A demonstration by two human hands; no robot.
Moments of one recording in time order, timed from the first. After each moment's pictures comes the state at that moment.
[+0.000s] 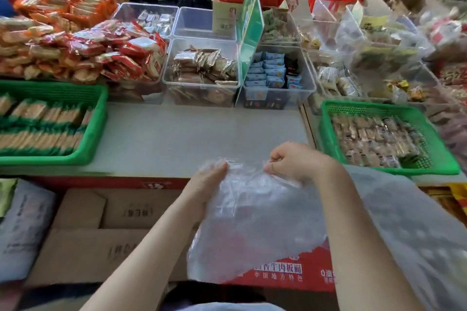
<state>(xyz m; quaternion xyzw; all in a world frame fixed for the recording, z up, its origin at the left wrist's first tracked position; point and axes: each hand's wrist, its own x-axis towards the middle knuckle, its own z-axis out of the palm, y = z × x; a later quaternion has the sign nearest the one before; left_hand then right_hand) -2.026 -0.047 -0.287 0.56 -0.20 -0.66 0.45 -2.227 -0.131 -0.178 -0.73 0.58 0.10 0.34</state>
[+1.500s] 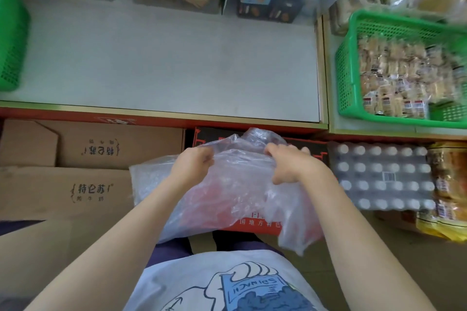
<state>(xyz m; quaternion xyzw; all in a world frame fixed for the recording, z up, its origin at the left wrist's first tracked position) -2.063 -0.055 -0.460 0.72 -0.57 -0.38 0.04 -2.286 -0.134 -0.374 -0.72 0.50 0.38 0.30</state>
